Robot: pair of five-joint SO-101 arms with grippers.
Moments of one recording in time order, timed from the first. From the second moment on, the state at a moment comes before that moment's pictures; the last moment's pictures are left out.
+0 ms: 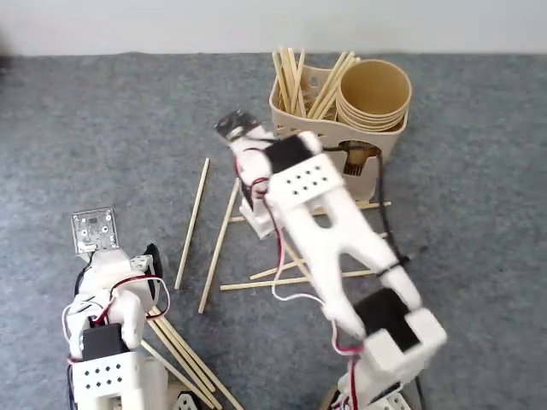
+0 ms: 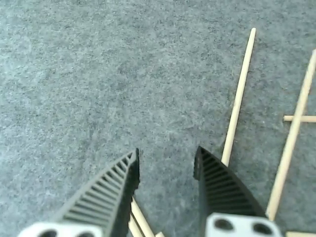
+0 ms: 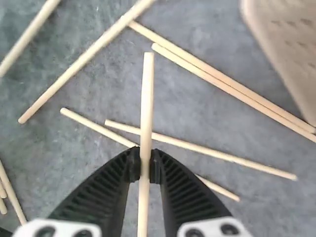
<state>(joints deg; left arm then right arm) -16.8 -78.6 87.8 49.1 7.1 -31.5 7.6 -9.7 92.0 7.1</state>
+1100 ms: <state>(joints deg) -16.8 -78.6 87.9 49.1 7.1 -15.2 -7.6 -35.1 45.1 0.5</state>
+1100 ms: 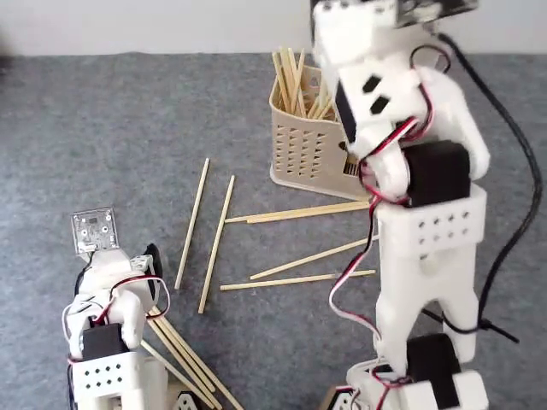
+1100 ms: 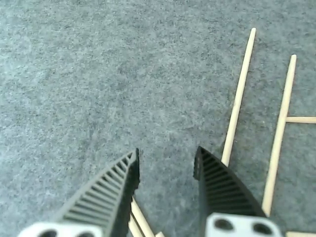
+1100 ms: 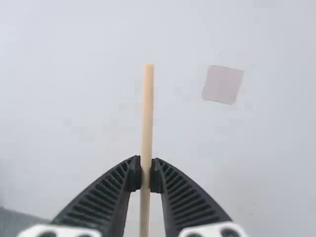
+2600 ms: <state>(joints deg) -16.8 -78.6 87.9 49.1 7.1 -13.8 4.3 -35.1 83.2 5.7</state>
